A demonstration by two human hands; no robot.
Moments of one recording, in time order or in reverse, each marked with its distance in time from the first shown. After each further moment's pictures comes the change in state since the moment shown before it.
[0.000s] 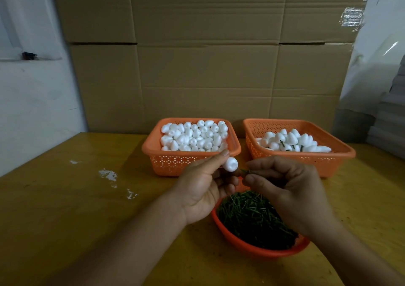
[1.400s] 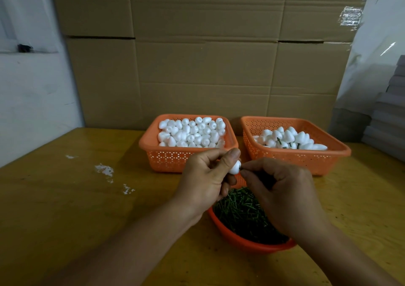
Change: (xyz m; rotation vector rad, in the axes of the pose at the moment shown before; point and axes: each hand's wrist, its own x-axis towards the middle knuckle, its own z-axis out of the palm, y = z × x) left_hand -0.006 -0.015 0.005 0.462 0.035 0.413; right_hand -0.005 -0.004 0.006 -0.495 0.082 -0.268
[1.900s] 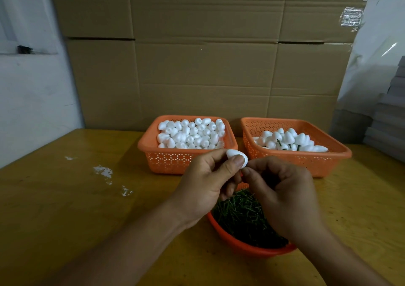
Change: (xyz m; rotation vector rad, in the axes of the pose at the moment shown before) left_hand -0.001 0.003 -0.002 -0.065 -0.176 0.052; right_hand -0.002 0.003 0.003 0.216 0.039 0.169
